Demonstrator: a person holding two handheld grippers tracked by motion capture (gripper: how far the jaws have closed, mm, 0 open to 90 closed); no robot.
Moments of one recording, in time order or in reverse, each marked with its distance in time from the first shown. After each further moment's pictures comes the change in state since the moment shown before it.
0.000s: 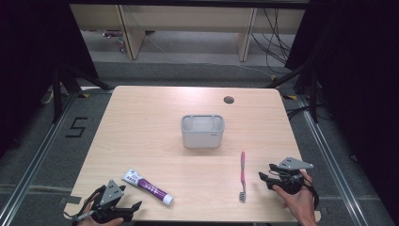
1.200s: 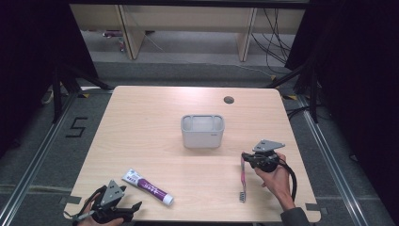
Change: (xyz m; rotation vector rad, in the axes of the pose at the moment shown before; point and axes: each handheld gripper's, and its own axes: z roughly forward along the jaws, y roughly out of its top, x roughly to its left) left arm -0.001 0.000 0.001 -0.005 -0.002 0.005; right arm 0.012 0.058 0.056 -0.007 0.097 -0.159
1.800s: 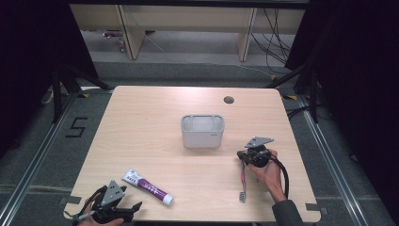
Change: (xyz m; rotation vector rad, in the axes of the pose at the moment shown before) left arm 0.001 0.001 -0.001 0.020 -0.001 0.042; right arm -0.005 0.004 0.032 0.103 0.005 0.040
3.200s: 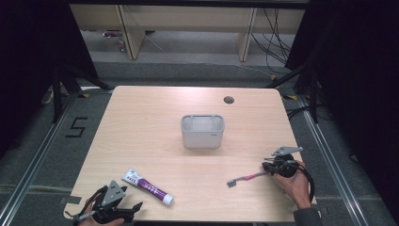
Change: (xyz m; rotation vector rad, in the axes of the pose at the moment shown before) left arm -0.003 0.000 0.001 -0.007 -0.006 -0.027; right arm -0.032 -0.057 -0.050 0.061 -0.055 0.147
